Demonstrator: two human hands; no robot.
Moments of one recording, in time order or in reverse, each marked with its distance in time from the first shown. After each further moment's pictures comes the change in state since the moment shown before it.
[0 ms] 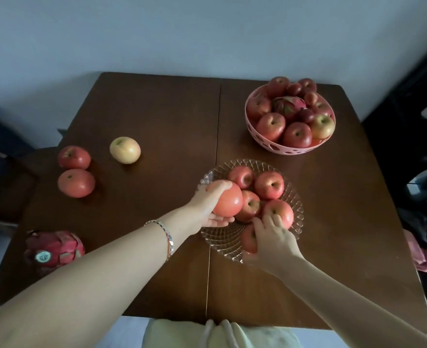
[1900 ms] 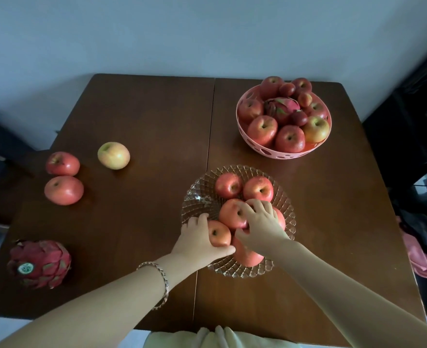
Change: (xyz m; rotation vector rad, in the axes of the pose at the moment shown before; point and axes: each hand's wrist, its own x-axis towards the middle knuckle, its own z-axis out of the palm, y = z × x) left_hand 0.015 -0.057 0.013 1.070 0.181 0.256; right_hand 0.050 0.031 -0.010 0.270 -0.027 -0.071
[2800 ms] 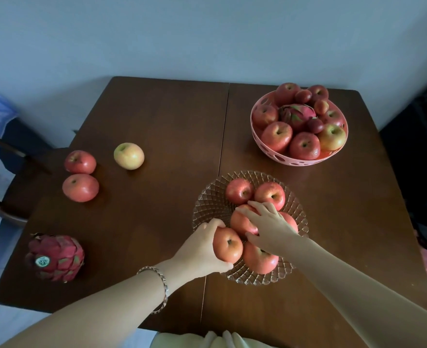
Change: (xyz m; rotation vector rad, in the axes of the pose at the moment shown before) left_hand -0.023 -0.005 -0.024 -0.163 -0.020 0.202; right_hand 0.015 0.003 -0.008 -0.130 -0.150 -0.140
